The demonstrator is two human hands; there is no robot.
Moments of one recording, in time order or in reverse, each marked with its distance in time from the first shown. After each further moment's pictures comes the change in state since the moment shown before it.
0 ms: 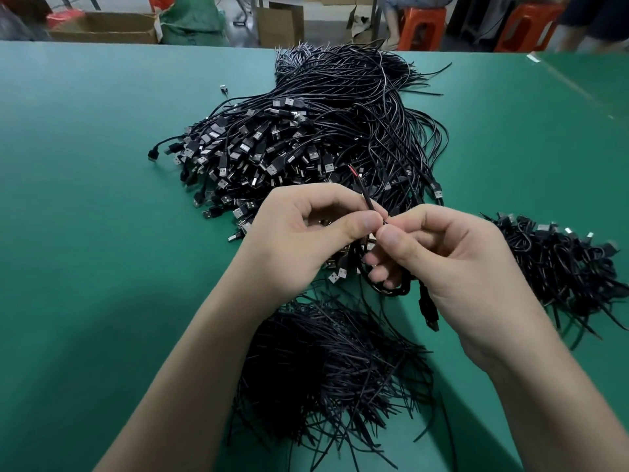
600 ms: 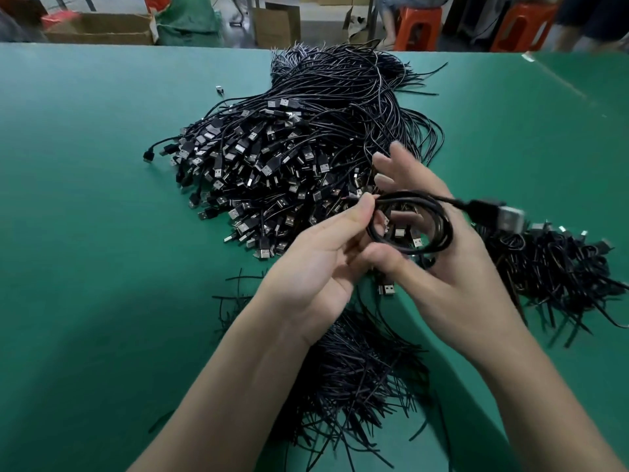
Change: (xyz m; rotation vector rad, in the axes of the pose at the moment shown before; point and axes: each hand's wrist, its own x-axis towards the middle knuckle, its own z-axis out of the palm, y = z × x) left_hand 0.004 0.001 0.044 -0.817 0.188 -0.560; right_hand 0.006 0.017 -0.009 -0.422 -0.073 -0.394
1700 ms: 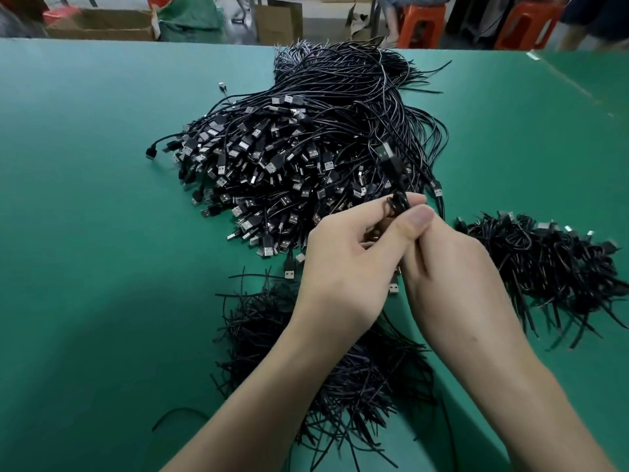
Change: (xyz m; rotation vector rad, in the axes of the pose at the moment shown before) left_hand -0.009 -0.020 0.011 0.590 0.042 0.452; right_hand -0.006 -0.015 0.012 -0.603 0.101 0.315
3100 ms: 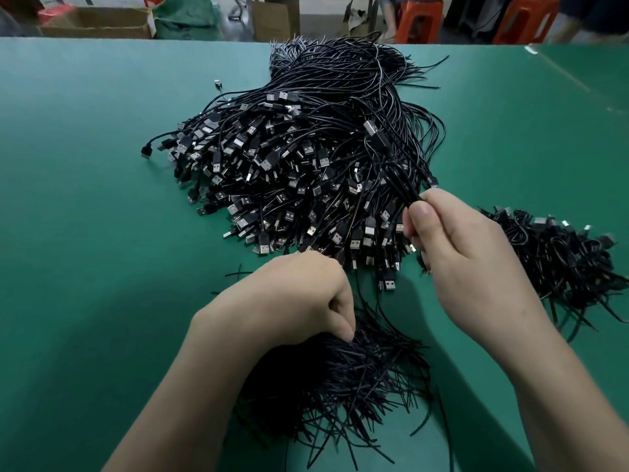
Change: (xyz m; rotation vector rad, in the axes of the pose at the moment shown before) left_hand 0.013 0.004 -0.054 1.189 -0.692 -0.294; right_hand 0.011 0.012 -0.016 0.285 -0.058 -0.006
